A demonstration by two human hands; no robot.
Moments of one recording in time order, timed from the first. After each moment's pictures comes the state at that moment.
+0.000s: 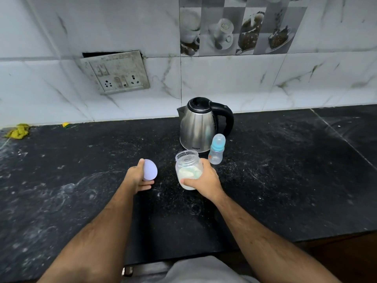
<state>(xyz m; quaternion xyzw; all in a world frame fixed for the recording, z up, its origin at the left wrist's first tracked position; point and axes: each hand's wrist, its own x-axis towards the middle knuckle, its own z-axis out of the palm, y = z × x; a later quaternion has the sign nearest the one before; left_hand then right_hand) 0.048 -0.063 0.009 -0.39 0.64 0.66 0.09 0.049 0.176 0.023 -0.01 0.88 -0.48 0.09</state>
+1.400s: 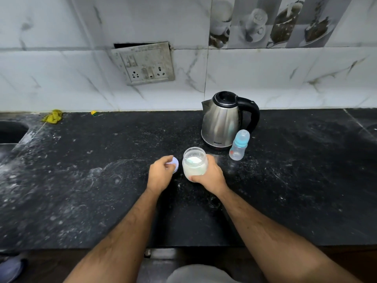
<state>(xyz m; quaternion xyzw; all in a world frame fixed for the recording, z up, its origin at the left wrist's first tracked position) 0.089 -0.055 0.004 -0.21 0.85 0.48 -0.07 0.055 0.126 0.015 -0.04 0.88 -0.46 0.13</state>
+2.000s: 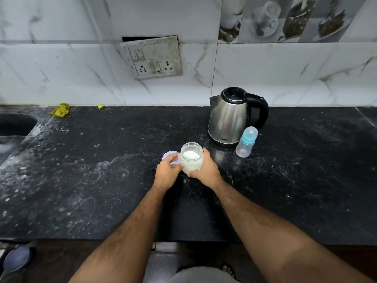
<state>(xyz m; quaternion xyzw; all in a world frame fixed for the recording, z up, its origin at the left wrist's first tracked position) 0.099 -0.053 -0.003 -0.19 0.81 0.56 -0.04 0.048 0.099 0.000 -0.06 0.88 -0.45 0.15</state>
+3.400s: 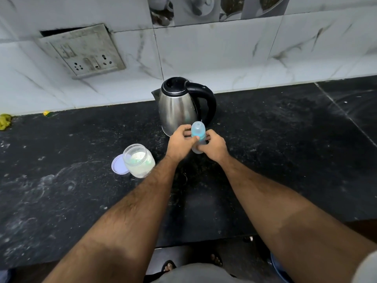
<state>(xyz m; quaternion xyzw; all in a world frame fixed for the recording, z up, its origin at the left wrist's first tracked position) -0.025 0.131 0.035 -0.11 0.81 0.57 0.01 -0.057 0.269 -0.003 -0.01 0.88 -0.46 0.08</state>
